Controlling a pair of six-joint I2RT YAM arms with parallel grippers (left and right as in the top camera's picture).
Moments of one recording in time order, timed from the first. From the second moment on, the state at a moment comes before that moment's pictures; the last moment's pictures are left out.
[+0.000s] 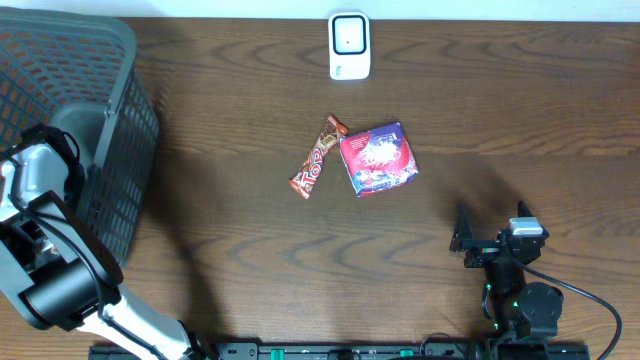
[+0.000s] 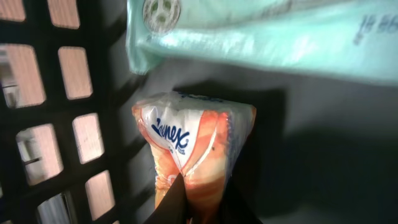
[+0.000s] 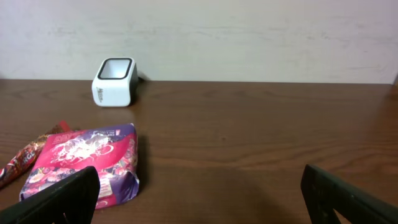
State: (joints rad) left arm 0.59 1.93 1.31 -1.06 -0.43 -0.75; right arm -0.01 0.01 0.01 -0.07 -0.06 0.03
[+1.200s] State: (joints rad) left arm -0.46 1.77 1.68 -1.06 0.06 -0.32; right arm -0.01 0.01 0.01 -0.07 -0.06 0.03
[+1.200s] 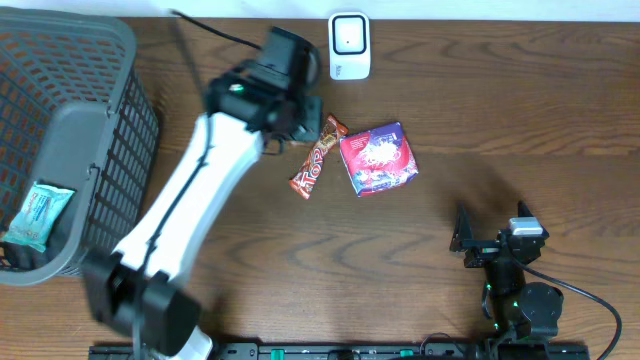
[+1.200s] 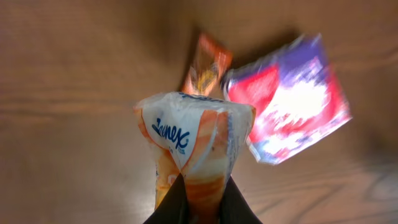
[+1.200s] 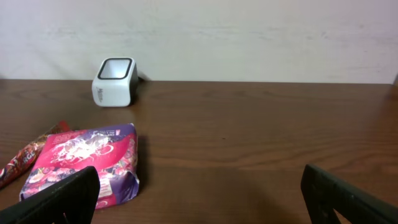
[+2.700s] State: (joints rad) left arm 0.41 1.65 1.84 -1.06 -0.25 -0.43; right arm -0.01 0.01 0.01 -0.07 -0.06 0.03
